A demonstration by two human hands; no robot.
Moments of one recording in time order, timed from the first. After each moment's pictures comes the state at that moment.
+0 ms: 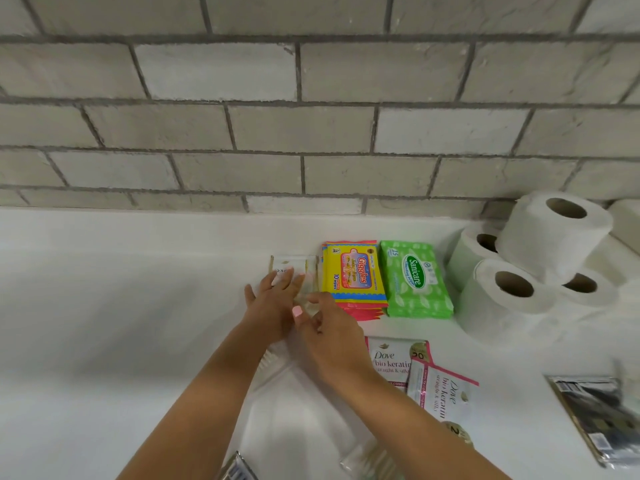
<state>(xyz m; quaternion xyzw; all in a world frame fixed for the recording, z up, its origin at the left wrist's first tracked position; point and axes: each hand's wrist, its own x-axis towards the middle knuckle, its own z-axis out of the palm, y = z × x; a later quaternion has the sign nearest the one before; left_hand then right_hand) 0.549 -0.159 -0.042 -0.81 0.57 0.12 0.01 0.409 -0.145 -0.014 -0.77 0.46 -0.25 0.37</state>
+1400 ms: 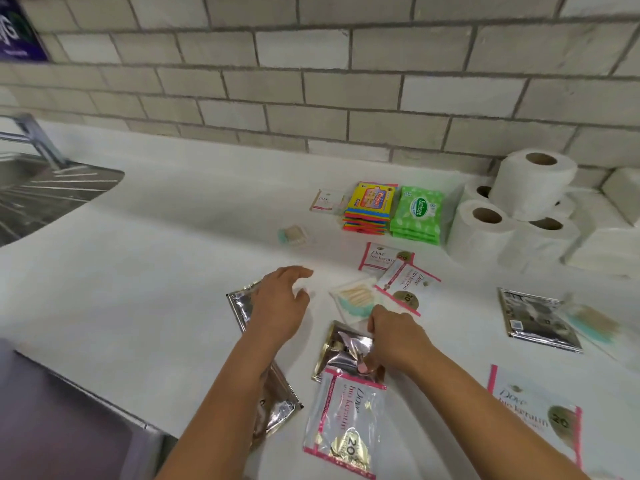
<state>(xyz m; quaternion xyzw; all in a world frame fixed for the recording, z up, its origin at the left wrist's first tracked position) 0.374 0.063 -0.012 -0.85 0.39 0.08 -0.34 0.220 -0.041 -0.018 -0.89 0.39 0.11 0.21</state>
